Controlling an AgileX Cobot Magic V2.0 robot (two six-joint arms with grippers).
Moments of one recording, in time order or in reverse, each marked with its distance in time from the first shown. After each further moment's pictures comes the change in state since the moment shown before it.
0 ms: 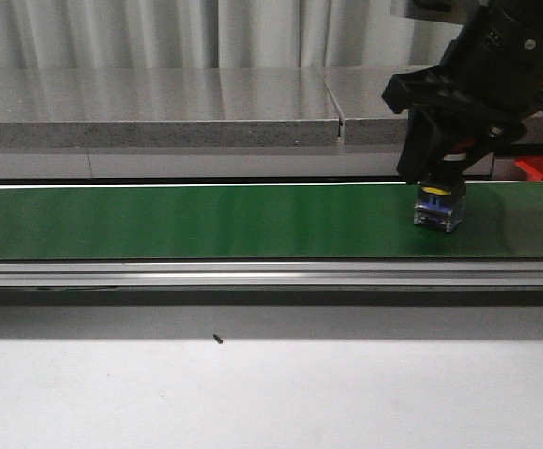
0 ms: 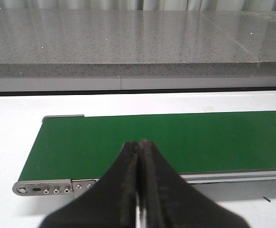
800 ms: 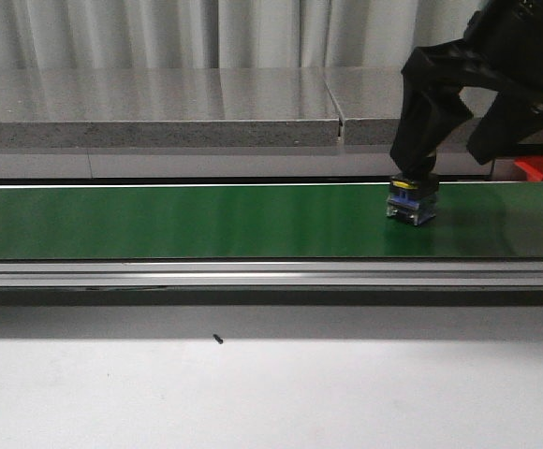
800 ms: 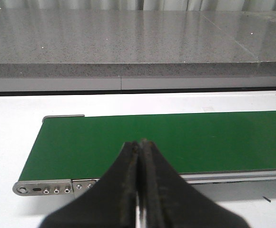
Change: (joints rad) left arm 0.000 0.000 0.000 0.000 0.000 0.000; right arm 0.000 -0.100 0.054 -0.002 0.007 -0.006
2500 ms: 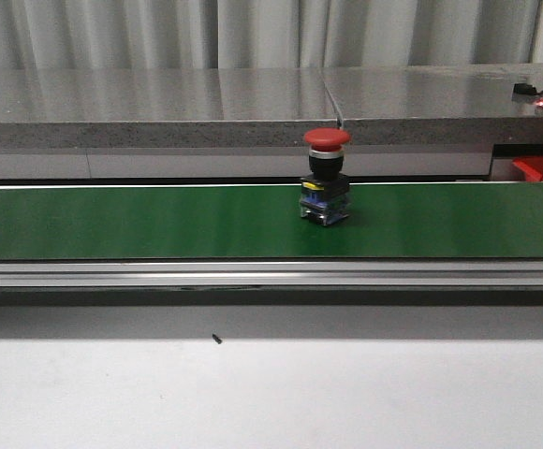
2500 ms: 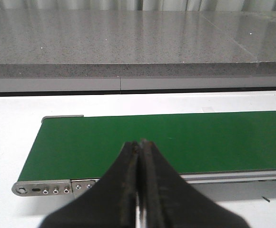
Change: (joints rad) left arm 0.000 0.000 0.000 0.000 0.000 0.000; right arm -0.404 0.129 -0.660 -0.034 0.423 0.011
